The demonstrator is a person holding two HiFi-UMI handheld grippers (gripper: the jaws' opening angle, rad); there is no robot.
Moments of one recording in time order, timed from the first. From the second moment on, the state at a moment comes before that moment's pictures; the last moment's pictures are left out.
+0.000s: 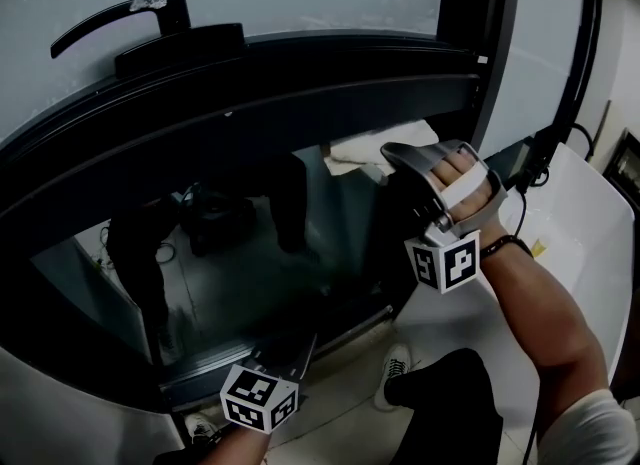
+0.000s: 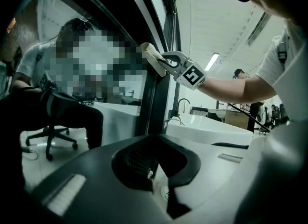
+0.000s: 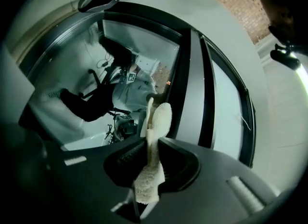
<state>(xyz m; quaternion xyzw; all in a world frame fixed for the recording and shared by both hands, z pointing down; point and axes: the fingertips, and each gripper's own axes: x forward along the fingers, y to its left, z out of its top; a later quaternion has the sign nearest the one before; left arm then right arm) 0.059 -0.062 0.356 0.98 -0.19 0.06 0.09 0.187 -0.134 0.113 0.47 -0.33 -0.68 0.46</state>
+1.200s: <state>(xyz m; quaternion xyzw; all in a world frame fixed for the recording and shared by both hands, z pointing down) 0.065 -0.083 0.377 0.97 -0.19 0.07 0.12 0.203 -0.194 0.140 0.51 -0.42 -0.63 0.42</state>
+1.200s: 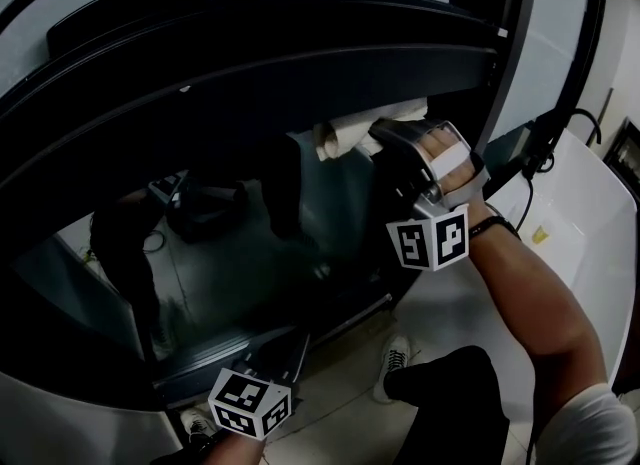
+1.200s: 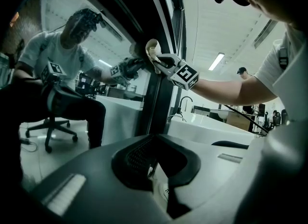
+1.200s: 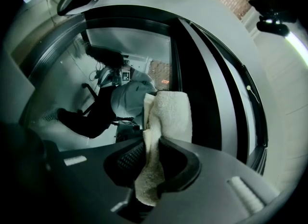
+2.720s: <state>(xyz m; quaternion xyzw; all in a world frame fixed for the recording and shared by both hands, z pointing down) 0.035 -0.129 0.407 0.97 -0.17 0.09 0.15 0.188 -0.243 0.242 0.54 -0.45 -0.56 0.45</state>
